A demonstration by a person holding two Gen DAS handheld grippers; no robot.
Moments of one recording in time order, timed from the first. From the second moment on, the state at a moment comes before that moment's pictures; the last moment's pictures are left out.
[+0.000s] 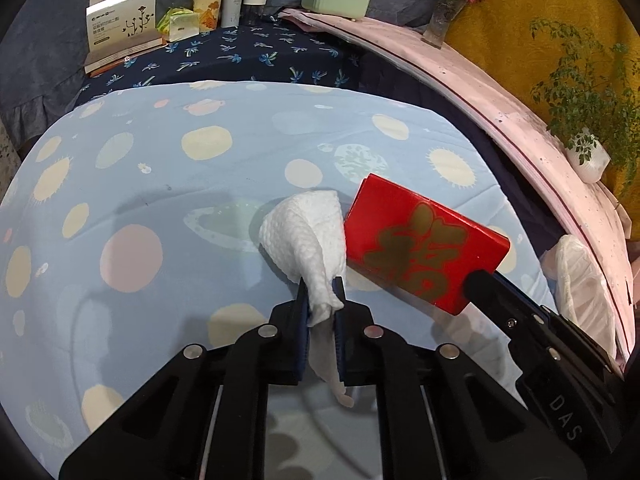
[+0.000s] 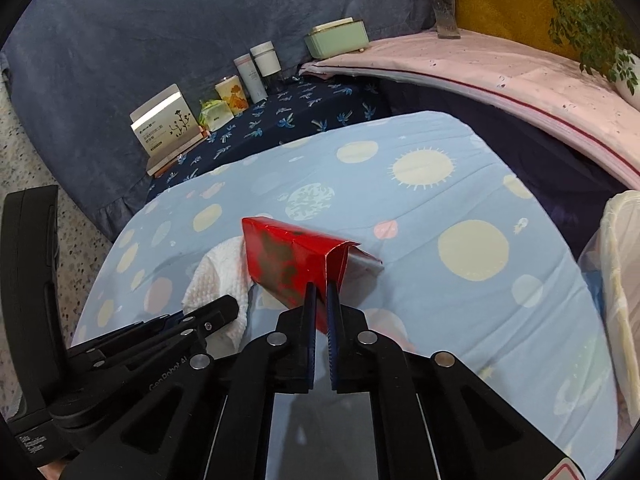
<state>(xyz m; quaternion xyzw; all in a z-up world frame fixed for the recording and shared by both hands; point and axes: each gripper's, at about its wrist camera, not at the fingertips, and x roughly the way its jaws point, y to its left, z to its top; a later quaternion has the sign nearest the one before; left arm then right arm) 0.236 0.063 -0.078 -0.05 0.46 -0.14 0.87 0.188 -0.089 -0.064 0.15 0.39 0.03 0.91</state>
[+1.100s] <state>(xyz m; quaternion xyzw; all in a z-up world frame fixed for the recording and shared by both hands) 0.106 -0.129 0.000 0.04 0.41 -0.27 0.87 0.017 -0.265 0.010 0.21 0.28 -0.11 0.93</state>
